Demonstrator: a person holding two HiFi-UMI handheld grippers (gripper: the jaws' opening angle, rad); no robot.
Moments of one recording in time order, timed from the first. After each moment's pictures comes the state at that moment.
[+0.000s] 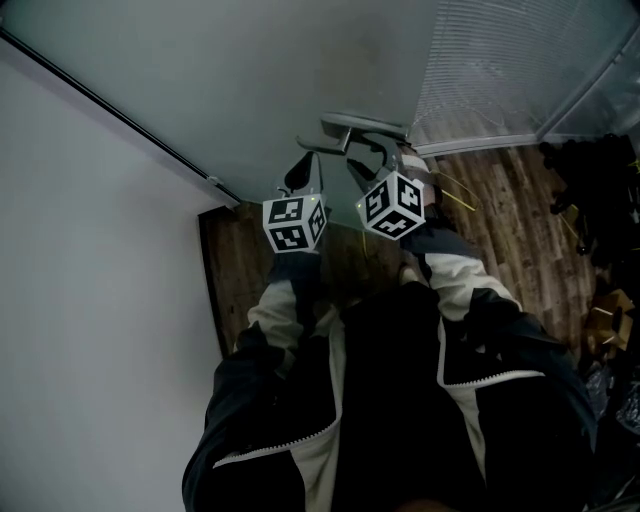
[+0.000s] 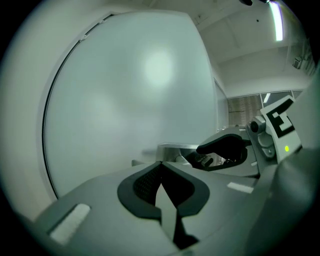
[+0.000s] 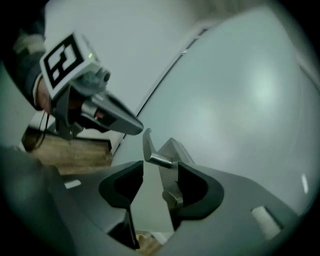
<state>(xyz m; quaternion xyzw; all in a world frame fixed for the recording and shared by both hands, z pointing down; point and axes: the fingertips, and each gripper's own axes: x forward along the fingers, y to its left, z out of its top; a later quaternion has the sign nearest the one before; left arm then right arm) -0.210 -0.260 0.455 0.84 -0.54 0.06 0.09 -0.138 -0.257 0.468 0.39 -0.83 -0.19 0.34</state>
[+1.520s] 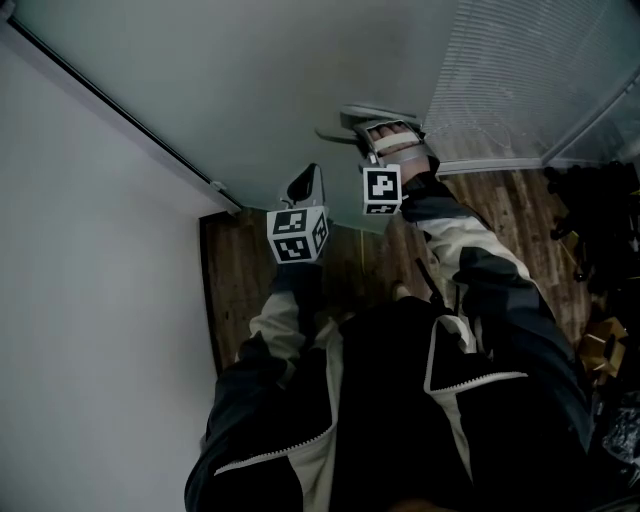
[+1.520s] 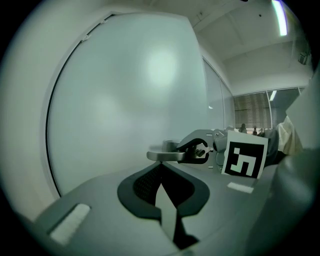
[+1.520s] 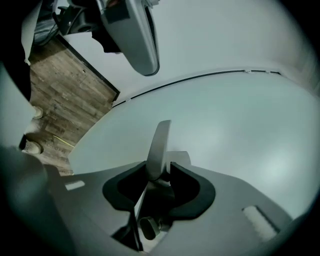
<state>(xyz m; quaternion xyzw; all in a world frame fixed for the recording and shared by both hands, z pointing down) -0.205 -0.285 0.452 0.82 -0.56 0.06 0.09 -0.130 -0.368 0.492 0.29 -0.65 -0.48 0.51</state>
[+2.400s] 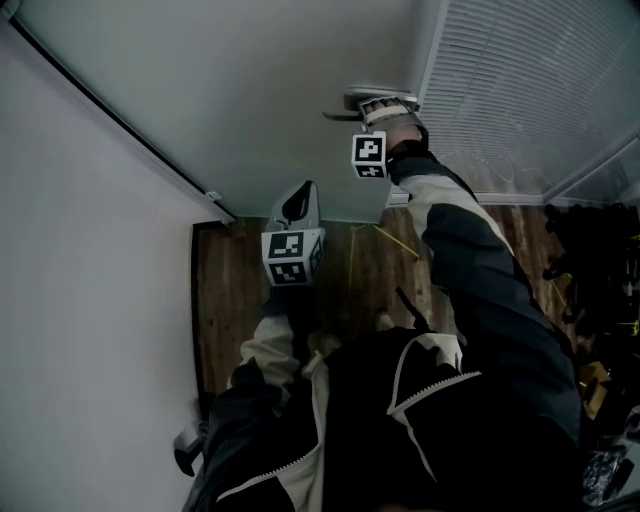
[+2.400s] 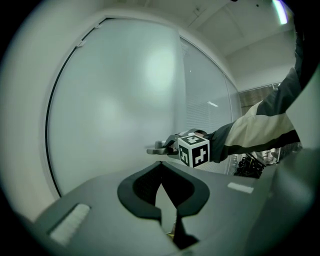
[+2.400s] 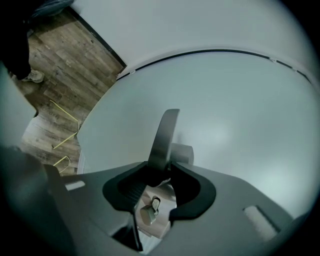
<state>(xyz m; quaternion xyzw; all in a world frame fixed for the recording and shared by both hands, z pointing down) -0.185 -0.327 0.432 0.79 -0.60 0.06 0.07 -0.102 -0.553 0.503 0.25 -0.57 -0.51 0.59</state>
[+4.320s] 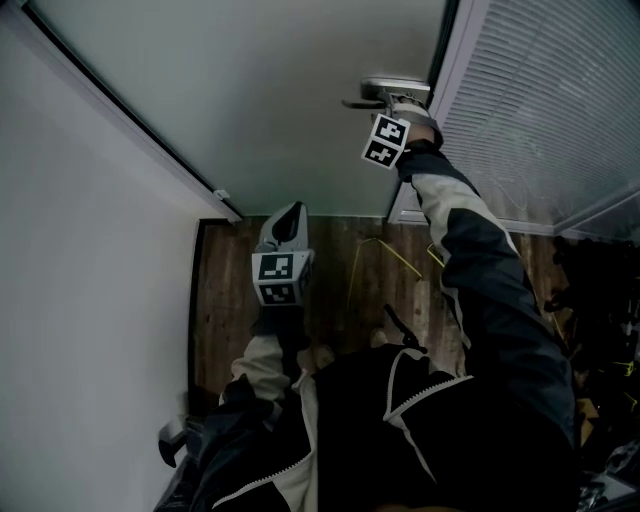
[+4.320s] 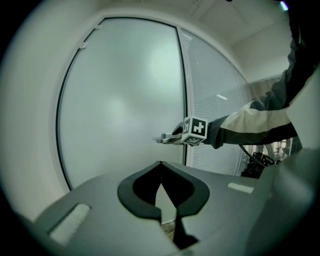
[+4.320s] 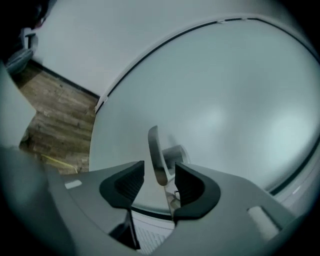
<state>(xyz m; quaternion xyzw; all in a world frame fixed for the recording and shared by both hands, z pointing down) -0.226 -0.339 0.450 0.76 -0.64 0.10 0.07 -0.122 -0.622 0.478 0.32 -0.73 -0.36 0.49</state>
